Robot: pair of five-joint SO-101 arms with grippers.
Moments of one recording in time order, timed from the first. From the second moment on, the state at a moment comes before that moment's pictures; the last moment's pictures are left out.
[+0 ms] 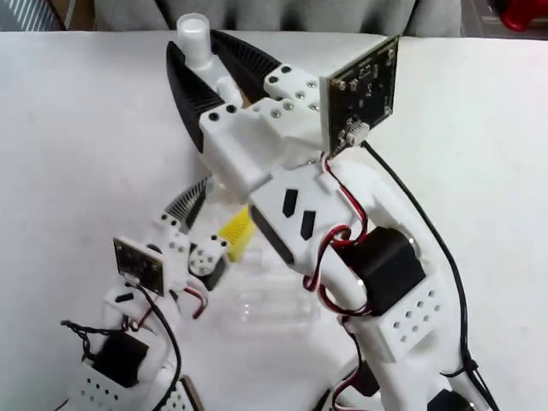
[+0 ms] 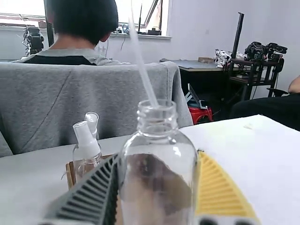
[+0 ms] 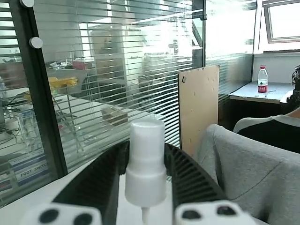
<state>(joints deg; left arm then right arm) 21.7 -101.3 88.5 21.4 4.7 -42.3 -33.5 -4.5 37.9 -4.2</state>
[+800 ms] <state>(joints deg) 21.7 -101.3 88.5 21.4 4.7 -42.4 -33.2 -4.5 35.4 -1.8</state>
